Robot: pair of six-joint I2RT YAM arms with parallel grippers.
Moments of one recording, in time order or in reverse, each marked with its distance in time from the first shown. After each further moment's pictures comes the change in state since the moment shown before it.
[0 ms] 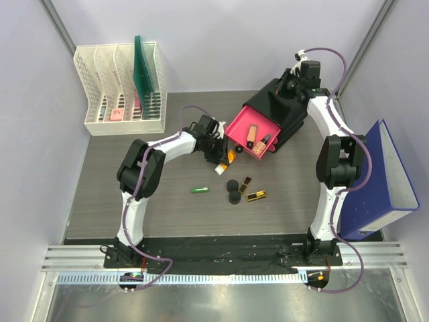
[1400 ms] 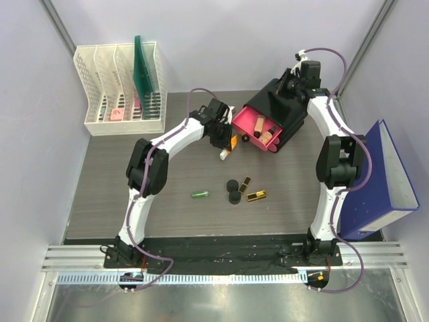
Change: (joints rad) left arm -0.032 0.097 0.374 -0.264 -0.154 0.037; right arm -0.002 0.000 0.000 0.001 -0.003 0.008
